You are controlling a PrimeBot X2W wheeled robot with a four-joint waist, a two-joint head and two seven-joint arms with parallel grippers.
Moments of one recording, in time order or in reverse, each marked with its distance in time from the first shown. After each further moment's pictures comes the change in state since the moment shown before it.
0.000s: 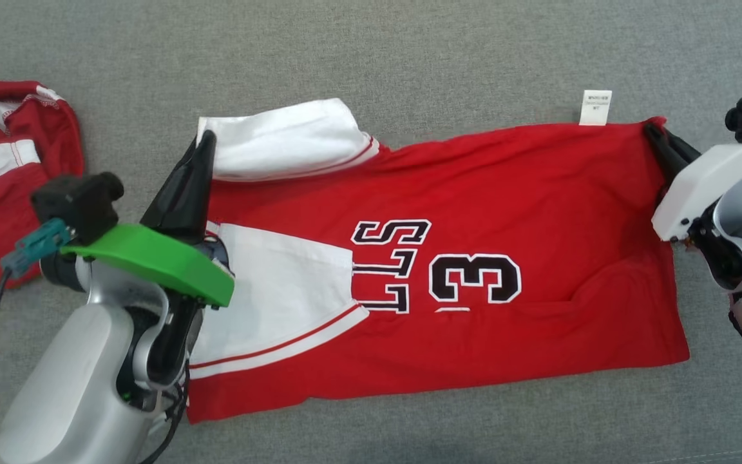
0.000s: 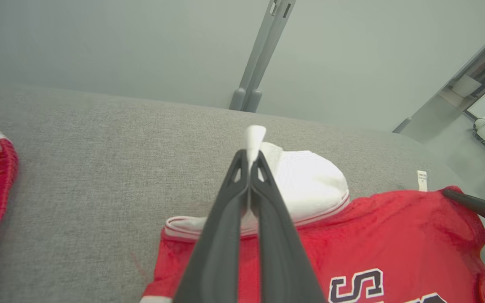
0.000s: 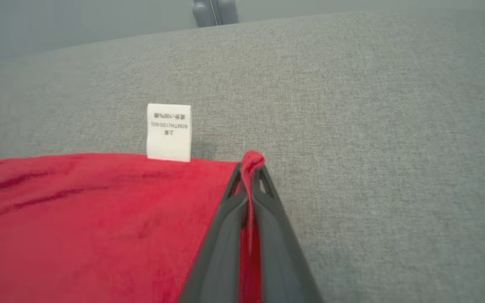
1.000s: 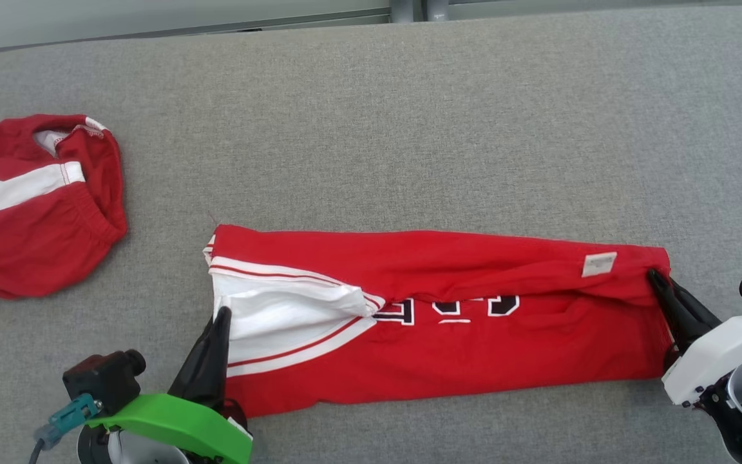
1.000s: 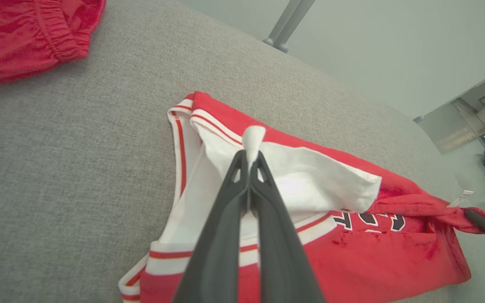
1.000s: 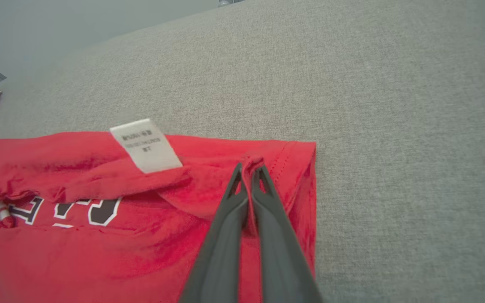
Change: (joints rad) left arm 0.465 0.019 0.001 -0.240 -0.081 0.150 -0.041; right arm 0.610 0.061 -0.227 -0.493 -0.039 0.000 0.000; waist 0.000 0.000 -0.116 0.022
